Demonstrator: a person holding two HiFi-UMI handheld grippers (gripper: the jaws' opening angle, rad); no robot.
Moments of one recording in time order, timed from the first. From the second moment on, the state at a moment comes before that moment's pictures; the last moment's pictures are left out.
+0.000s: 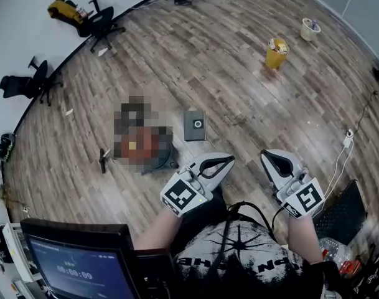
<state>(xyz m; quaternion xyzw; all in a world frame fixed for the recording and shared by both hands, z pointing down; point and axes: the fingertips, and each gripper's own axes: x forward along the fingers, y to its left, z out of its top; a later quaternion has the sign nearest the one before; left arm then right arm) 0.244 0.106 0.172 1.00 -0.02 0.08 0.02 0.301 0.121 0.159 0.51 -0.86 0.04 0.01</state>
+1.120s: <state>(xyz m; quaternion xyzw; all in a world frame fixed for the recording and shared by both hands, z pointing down) 0.273 -0.297 0.204 0.98 -0.19 0.10 0.03 0.333 -0.301 0.176 0.33 -0.94 0.02 0.00</state>
